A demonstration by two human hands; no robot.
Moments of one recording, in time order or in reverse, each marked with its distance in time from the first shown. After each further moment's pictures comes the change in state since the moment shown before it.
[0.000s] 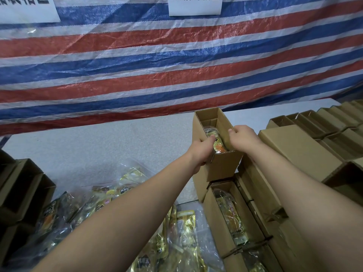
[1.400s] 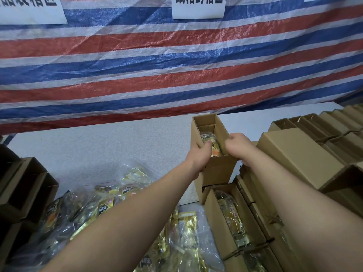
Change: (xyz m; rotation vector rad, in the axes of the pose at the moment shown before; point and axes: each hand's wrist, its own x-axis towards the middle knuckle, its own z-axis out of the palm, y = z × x) left_hand -0.001 -0.016 -0.005 0.026 0.070 -0.004; right_hand -0.012 -0.009 0.016 0.188 -0.145 0.096
